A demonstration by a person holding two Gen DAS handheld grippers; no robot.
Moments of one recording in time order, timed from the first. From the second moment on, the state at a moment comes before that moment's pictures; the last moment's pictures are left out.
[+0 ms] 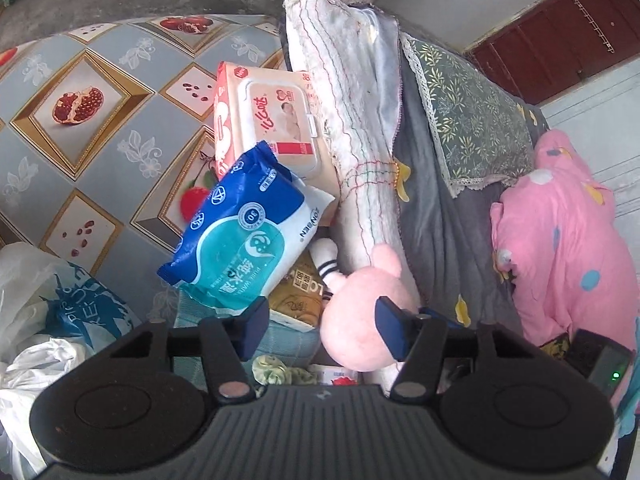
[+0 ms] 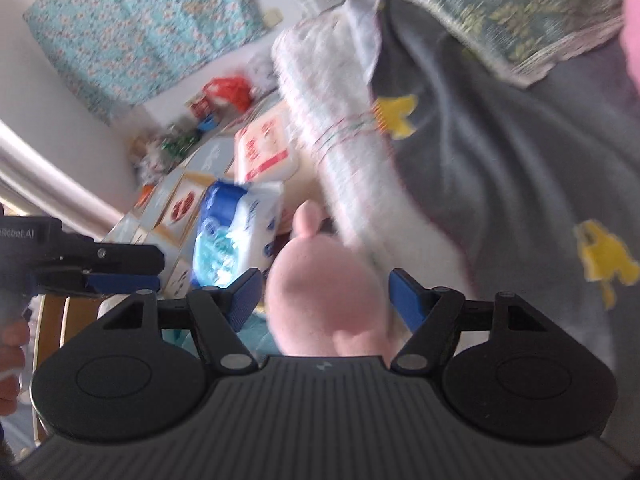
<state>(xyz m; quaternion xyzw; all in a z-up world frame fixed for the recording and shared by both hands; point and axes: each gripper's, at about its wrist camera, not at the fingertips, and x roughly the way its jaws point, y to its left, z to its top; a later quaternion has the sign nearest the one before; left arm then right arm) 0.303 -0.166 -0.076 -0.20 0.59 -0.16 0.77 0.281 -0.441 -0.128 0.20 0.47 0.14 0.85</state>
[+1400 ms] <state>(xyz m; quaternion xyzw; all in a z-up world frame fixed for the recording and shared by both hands) 0.351 -0.154 -0.112 -0.07 0.58 -0.09 0.81 0.373 -0.425 -0.155 0.34 0.49 0.20 0.78</state>
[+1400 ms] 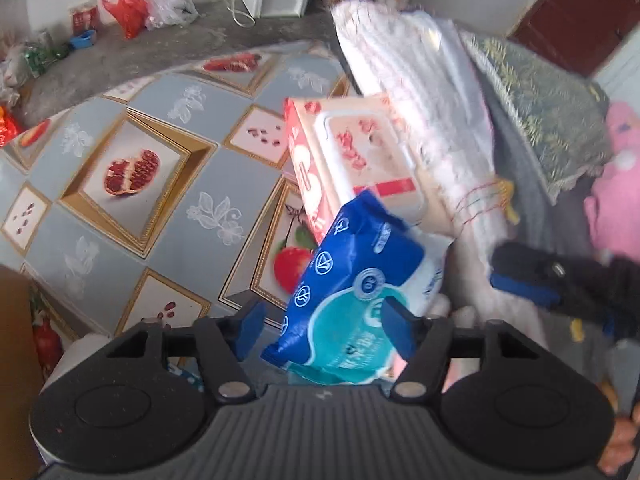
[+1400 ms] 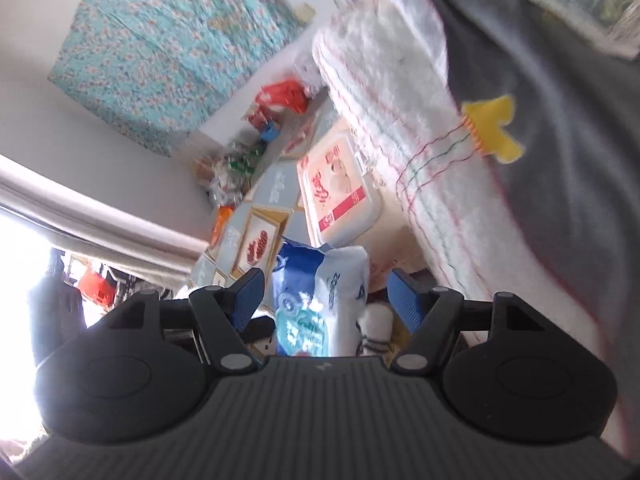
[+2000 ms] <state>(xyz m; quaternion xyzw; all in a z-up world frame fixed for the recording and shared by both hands) 0.369 -0.179 -0.146 -0.05 0.60 -0.15 0.78 0.405 -0.376 -0.189 0.32 0.54 0.22 0.75</state>
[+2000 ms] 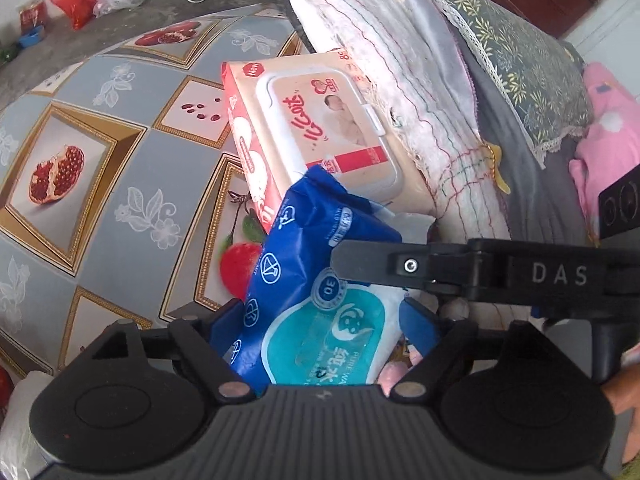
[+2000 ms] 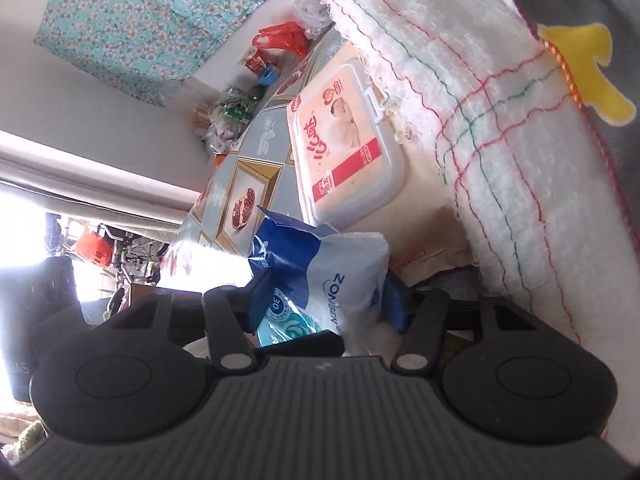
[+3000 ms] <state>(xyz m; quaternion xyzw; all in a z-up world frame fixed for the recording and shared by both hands) 0.231 0.007 0.037 -0.16 0.49 -0.11 0.85 0.291 -0.209 0.018 0.35 0.45 0.32 0.76</state>
